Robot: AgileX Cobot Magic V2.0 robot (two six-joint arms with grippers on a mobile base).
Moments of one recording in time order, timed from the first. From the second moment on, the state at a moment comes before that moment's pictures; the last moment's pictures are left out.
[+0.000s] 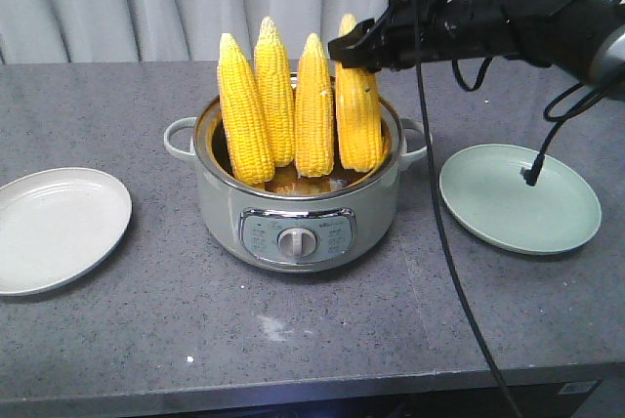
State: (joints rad) left arm 0.03 0.59 -0.70 -0.90 0.48 0.55; right arm 0.20 1.94 -1.79 0.98 0.68 -0.99
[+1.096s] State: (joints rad) left arm 0.03 0.59 -0.70 -0.90 0.51 0.55; right arm -0.30 1.94 -1.80 0.84 1.10 -0.76
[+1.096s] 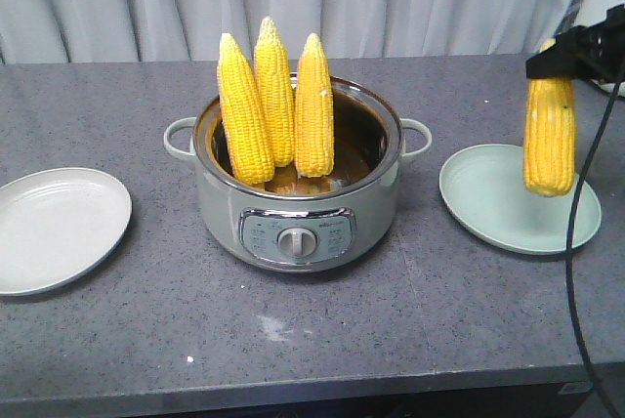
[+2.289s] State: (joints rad) left arm 0.03 1.02 -1.12 -0.90 0.69 0.60; right arm -0.30 1.83 -1.80 0.95 1.16 -0.76
